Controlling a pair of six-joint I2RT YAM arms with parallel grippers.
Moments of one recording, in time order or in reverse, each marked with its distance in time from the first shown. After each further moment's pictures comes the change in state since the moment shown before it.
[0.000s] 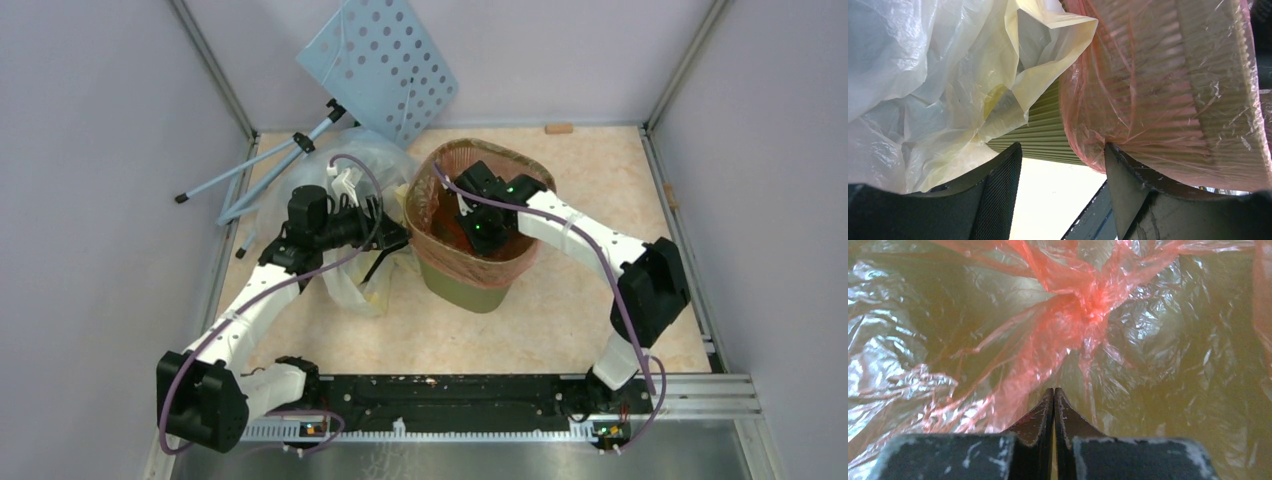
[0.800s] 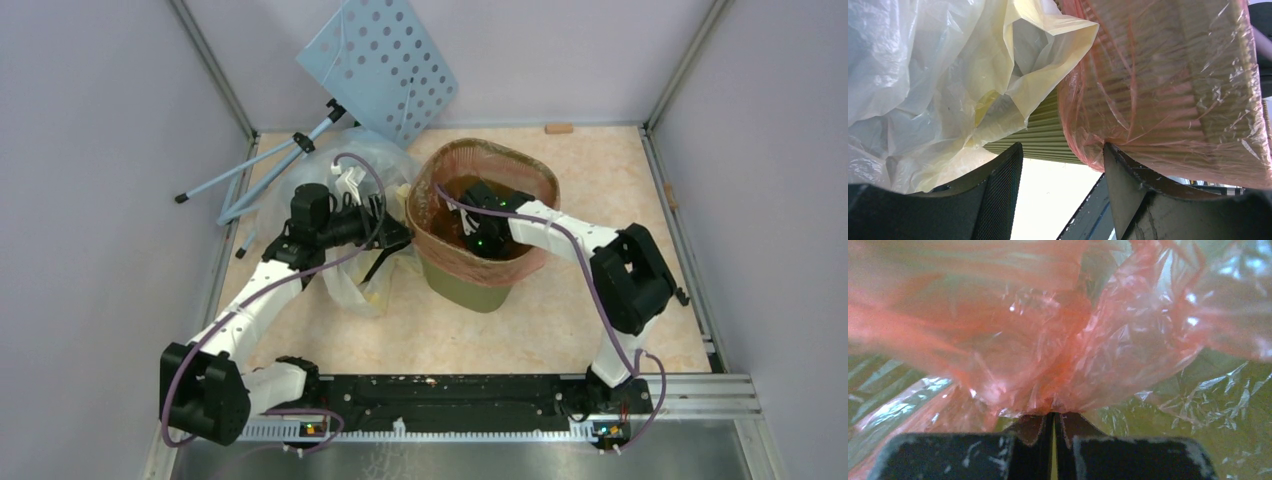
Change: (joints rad) left arm 0.000 0.035 0.000 0.043 0.047 -0.019; right arm -0.051 0.092 -0.175 0.140 -0.113 0.006
